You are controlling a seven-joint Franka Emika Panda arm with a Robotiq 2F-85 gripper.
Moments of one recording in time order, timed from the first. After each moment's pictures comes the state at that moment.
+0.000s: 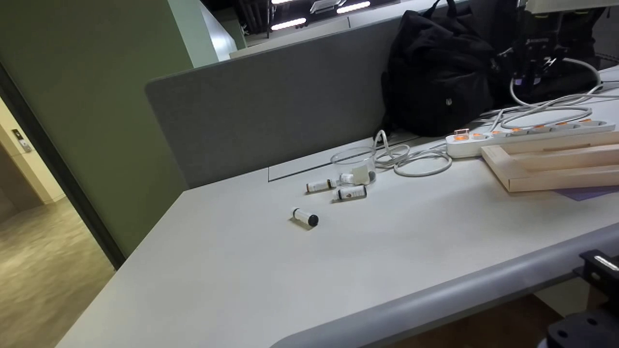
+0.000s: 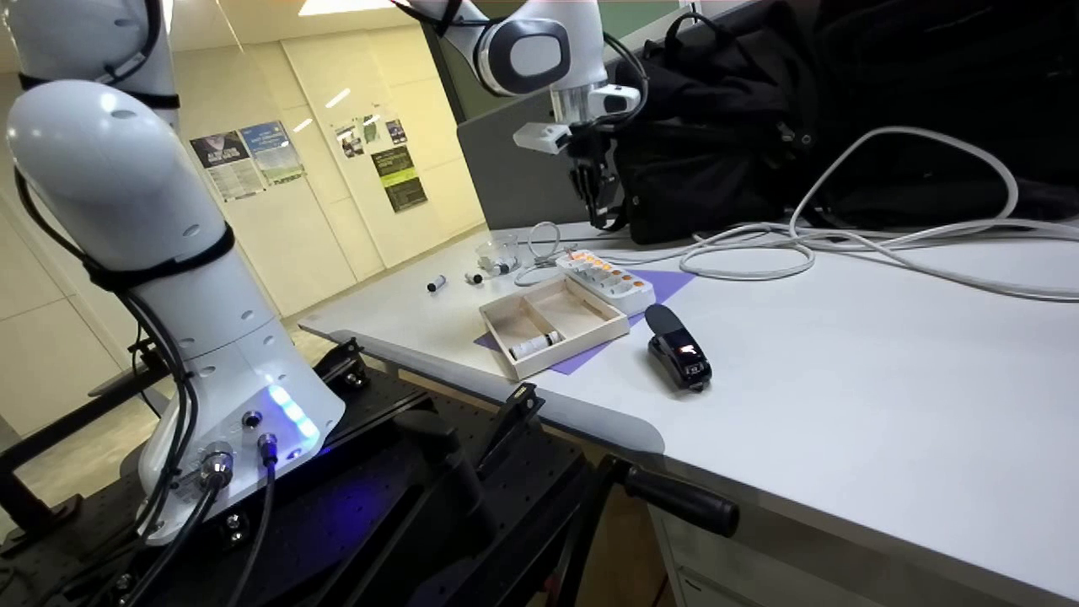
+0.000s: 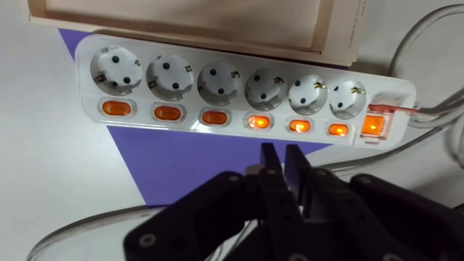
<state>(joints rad) -0.10 0.37 -0.13 -2.15 0.37 2.49 -0.12</state>
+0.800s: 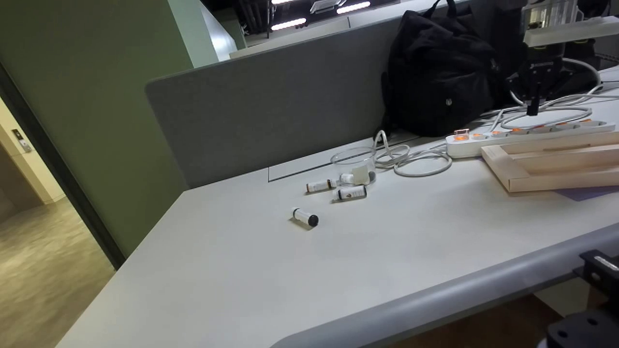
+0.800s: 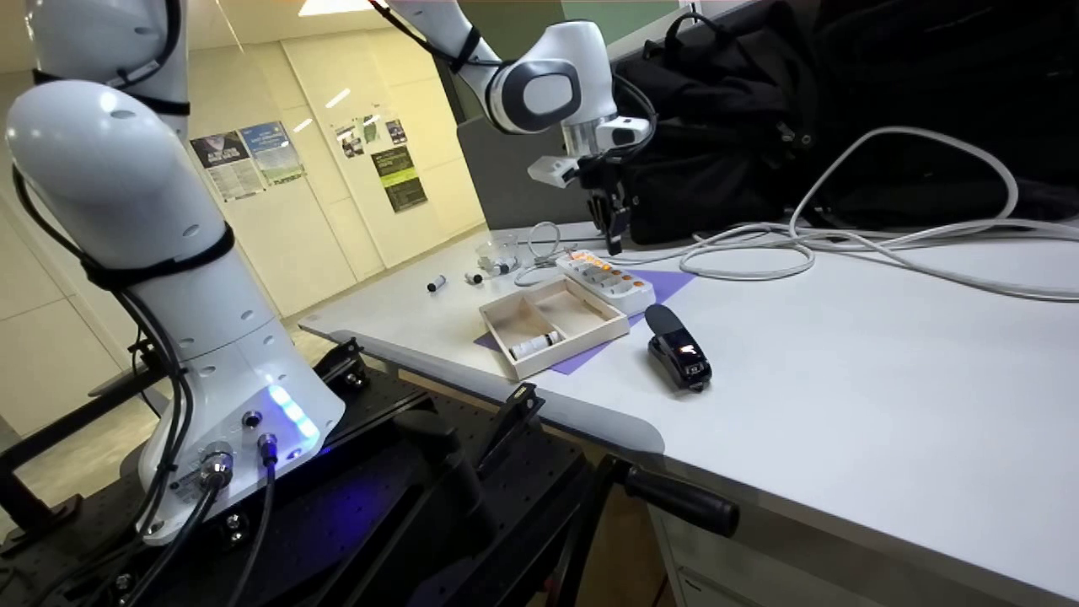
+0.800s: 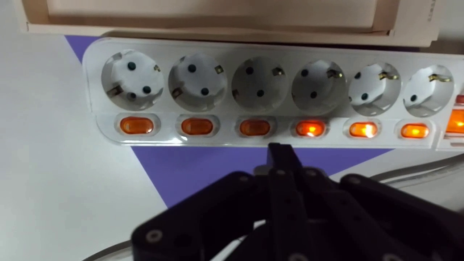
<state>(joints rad) -0.10 0.48 -0.12 -2.15 0.32 2.62 0.00</state>
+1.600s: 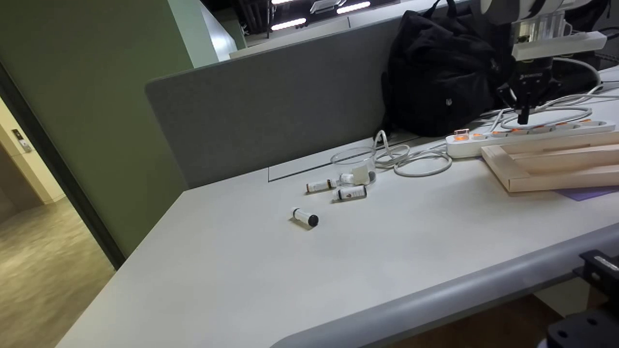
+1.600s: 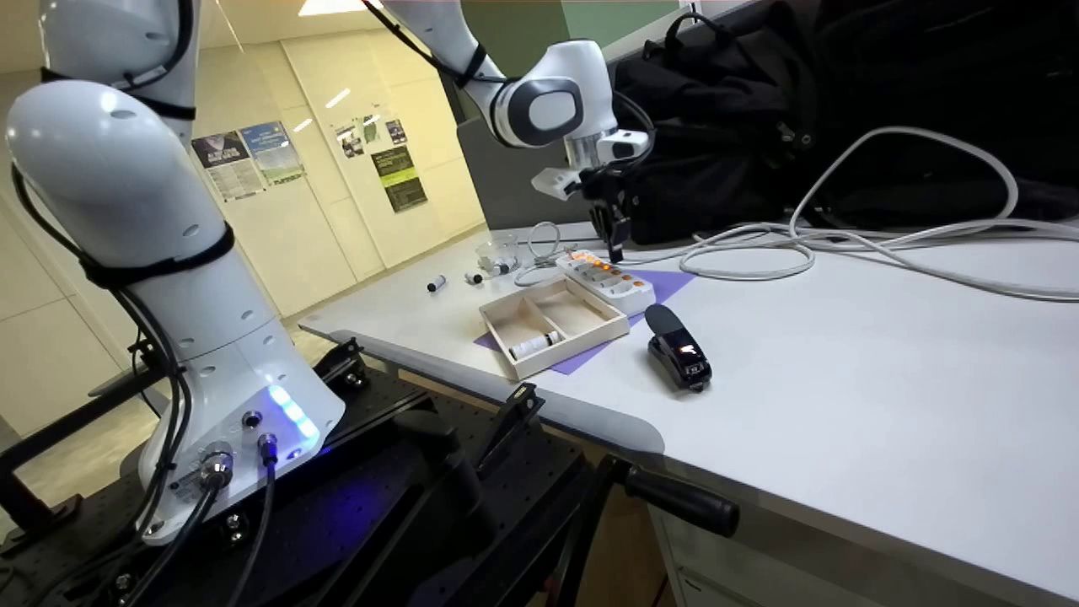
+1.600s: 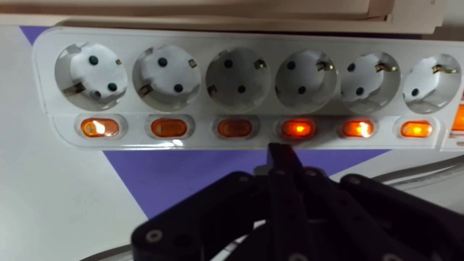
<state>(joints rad) -0.10 0.54 -0.10 -2.11 0.31 2.66 0.05</state>
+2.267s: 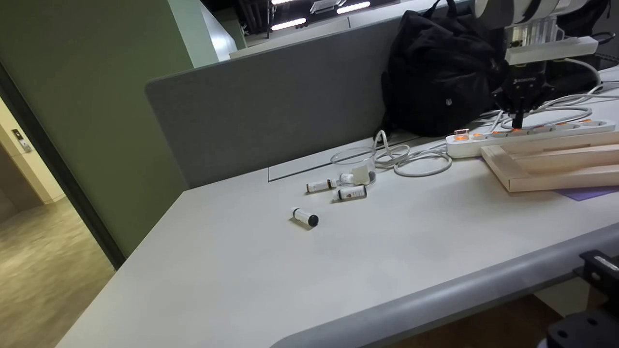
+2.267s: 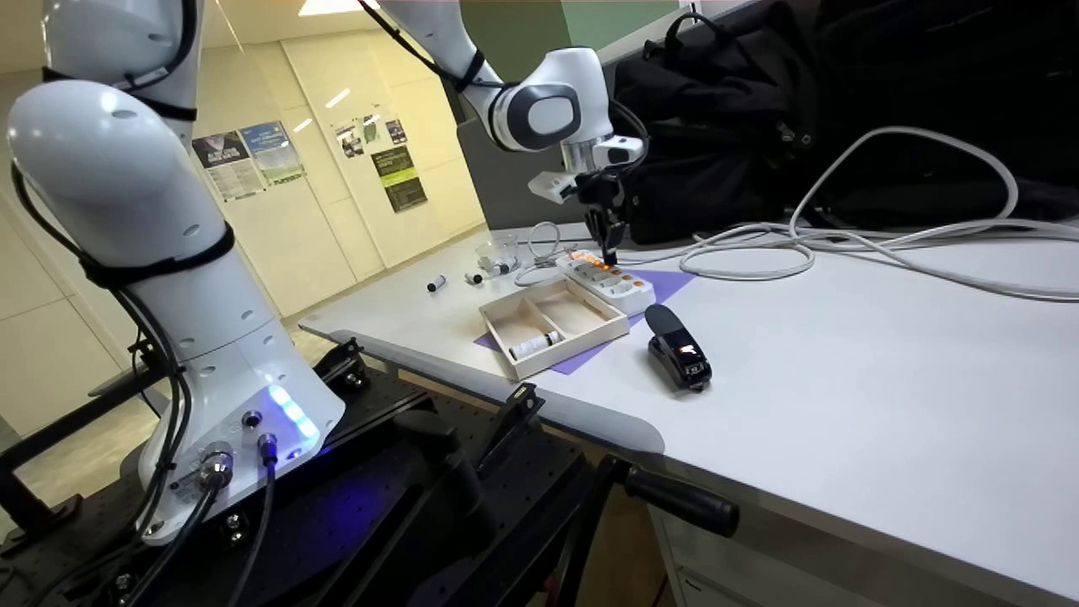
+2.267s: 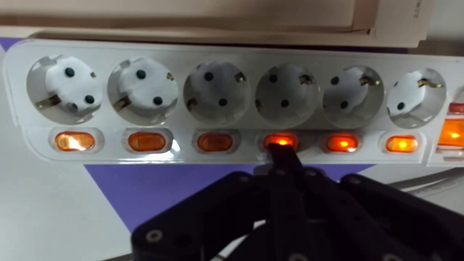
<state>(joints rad) -0.09 0.55 -0.08 -2.10 0.30 2.65 0.07</state>
